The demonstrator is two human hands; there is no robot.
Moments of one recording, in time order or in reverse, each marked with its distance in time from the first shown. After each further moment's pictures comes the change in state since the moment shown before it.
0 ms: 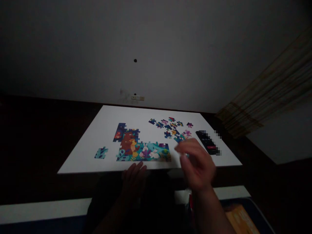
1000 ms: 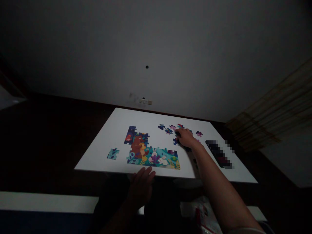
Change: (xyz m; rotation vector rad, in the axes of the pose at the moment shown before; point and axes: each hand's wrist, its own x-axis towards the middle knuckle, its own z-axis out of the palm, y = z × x) left_hand 0.006 0.000 -0.017 0.024 -0.107 0.016; right_hand 0.071 0.196 0.073 -0.623 -0.704 0.306
